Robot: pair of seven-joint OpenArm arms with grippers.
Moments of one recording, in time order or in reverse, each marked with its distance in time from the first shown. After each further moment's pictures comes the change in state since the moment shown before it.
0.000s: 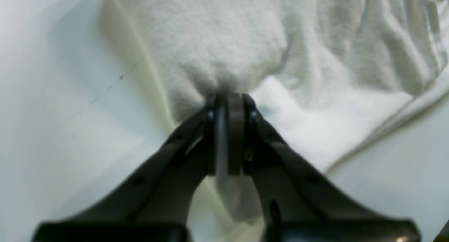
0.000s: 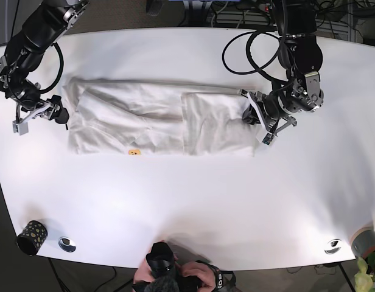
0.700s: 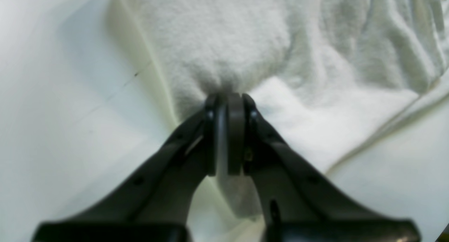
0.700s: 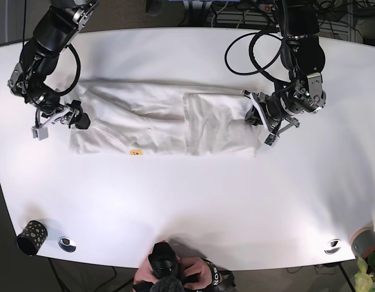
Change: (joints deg) left arm -0.1 -1.1 0.2 0.0 0.0 0.0 0.0; right arm 1.2 -3.1 -6.3 -4.4 0.2 0.1 6.1
